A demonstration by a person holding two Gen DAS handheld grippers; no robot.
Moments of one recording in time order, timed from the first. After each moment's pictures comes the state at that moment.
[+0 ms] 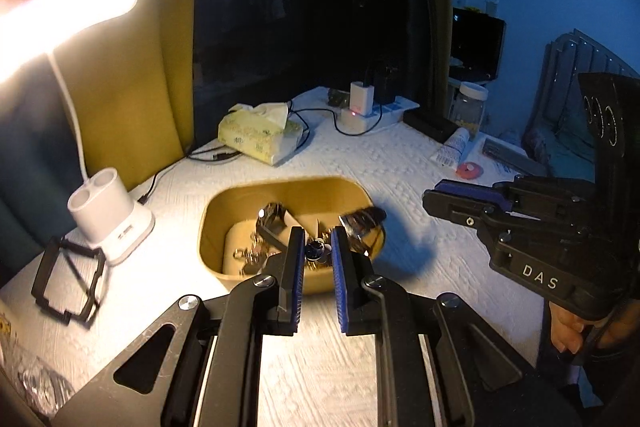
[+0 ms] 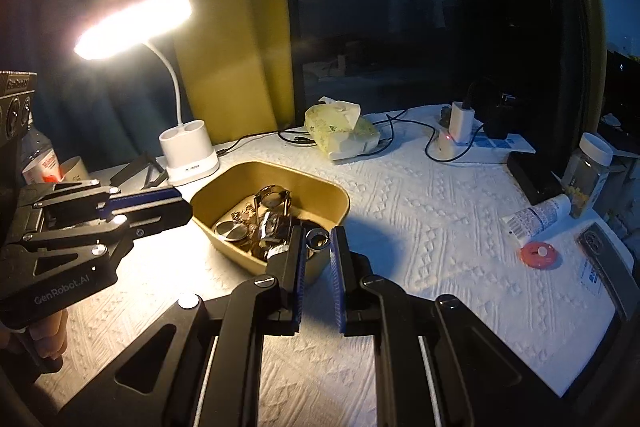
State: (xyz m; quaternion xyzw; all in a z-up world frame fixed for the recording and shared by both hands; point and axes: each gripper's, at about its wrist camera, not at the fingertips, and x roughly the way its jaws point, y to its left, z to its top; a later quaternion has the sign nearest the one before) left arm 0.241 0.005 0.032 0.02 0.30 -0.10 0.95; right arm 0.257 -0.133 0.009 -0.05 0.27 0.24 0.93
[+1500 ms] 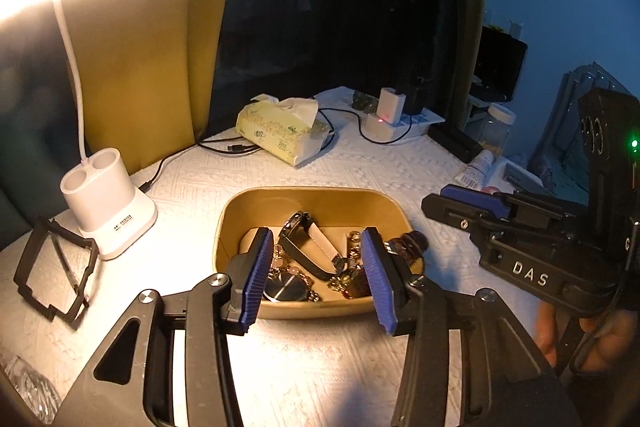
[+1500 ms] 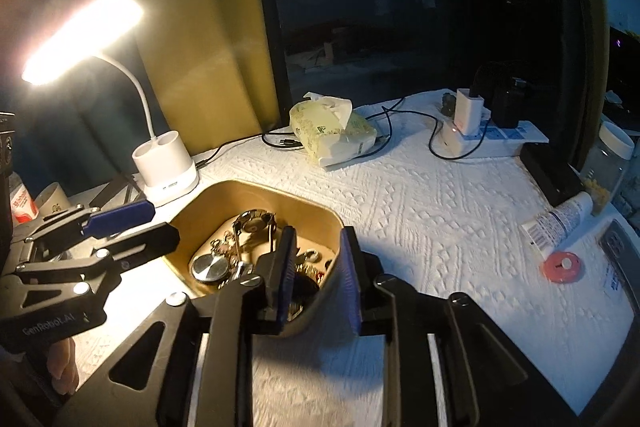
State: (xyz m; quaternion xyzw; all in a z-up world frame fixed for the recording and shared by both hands) left arm 0.268 0.031 0.025 -0.04 0.31 -0.08 0.95; right arm 0.301 -0.122 0.003 -0.01 0.30 0.22 0.93
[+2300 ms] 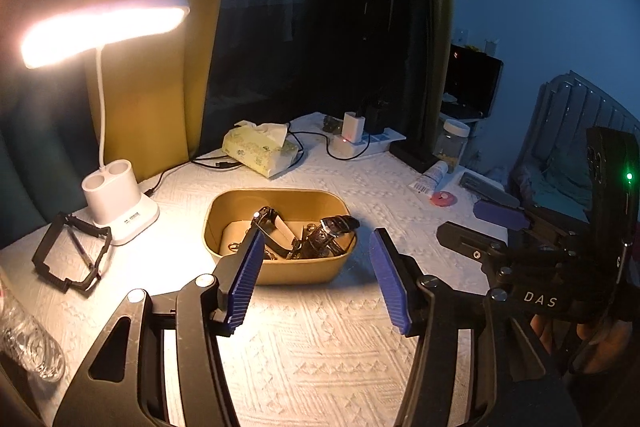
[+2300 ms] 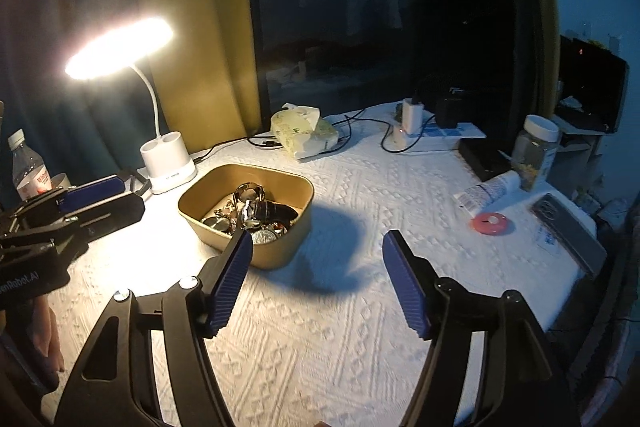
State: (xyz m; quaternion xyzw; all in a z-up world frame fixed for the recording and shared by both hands) left arm 0.184 0.011 0.054 -0.04 0.26 -0.10 0.96; right arm 0.204 -0.161 0.024 -0.02 0.27 0.16 0.95
